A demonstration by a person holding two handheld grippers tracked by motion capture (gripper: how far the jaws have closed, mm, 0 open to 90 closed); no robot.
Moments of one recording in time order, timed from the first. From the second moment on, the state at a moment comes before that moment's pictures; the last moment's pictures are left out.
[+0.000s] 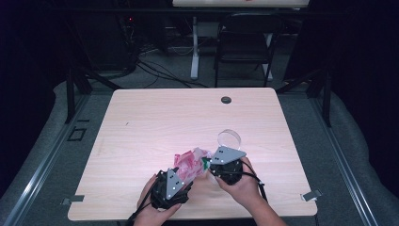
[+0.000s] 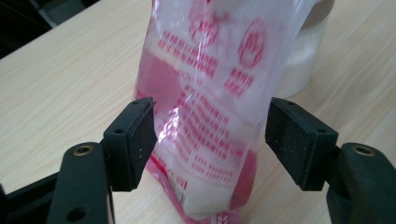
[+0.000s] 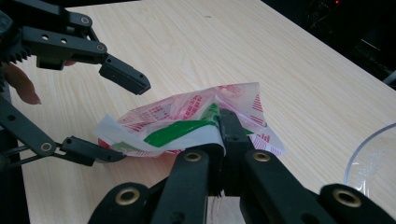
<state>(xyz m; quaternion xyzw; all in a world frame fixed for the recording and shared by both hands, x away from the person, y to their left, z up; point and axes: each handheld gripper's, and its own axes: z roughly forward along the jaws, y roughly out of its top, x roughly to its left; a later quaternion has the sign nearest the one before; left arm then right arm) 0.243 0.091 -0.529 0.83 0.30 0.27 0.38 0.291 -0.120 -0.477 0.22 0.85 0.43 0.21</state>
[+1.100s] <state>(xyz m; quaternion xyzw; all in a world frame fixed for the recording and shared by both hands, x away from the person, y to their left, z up) 0.250 0.120 -0.496 0.81 0.32 0.27 0.42 0.288 -0.129 -0.458 0.22 0.82 0.49 0.18</state>
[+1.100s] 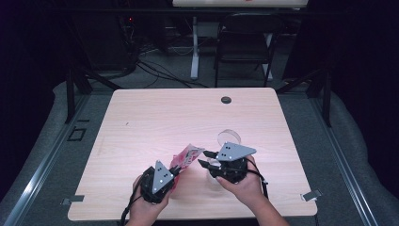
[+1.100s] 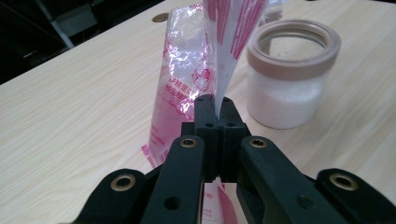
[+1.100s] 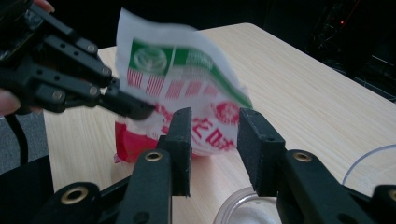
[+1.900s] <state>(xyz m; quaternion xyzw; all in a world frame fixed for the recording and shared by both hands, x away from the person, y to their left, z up) 0.297 0.209 -0.454 0.76 0.40 0.30 0.41 0.301 -0.172 -0.444 0.29 0.78 0.52 0.21</state>
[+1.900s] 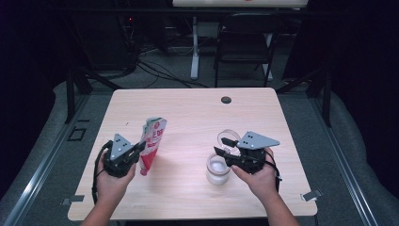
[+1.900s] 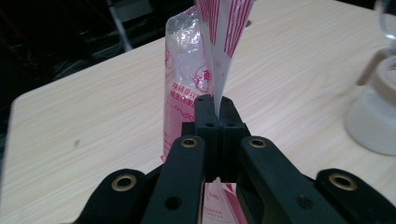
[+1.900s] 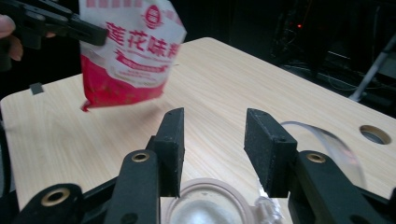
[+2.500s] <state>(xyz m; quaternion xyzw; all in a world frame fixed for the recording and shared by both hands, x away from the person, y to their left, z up) 0.302 0.266 -0.465 0.74 0.45 0.35 0.35 0.306 -0.190 -0.440 0.32 0.75 0.53 0.22</state>
